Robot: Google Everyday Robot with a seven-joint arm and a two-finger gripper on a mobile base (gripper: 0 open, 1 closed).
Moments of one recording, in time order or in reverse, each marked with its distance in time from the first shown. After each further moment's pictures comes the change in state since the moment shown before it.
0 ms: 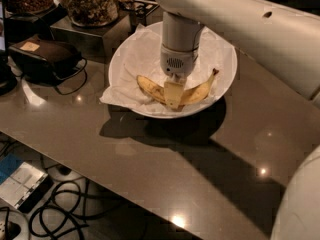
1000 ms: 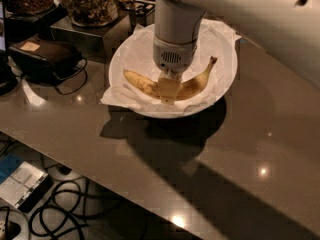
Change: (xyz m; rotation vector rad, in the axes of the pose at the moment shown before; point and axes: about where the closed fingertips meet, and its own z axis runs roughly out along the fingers) arm -0.006 0.039 -0.045 0.102 -0.041 -0.057
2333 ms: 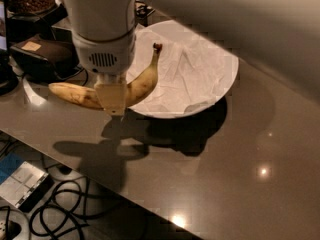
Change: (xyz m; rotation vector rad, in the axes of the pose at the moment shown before) arm -0.091 0.091 -0.057 0.132 -0.022 -0.268
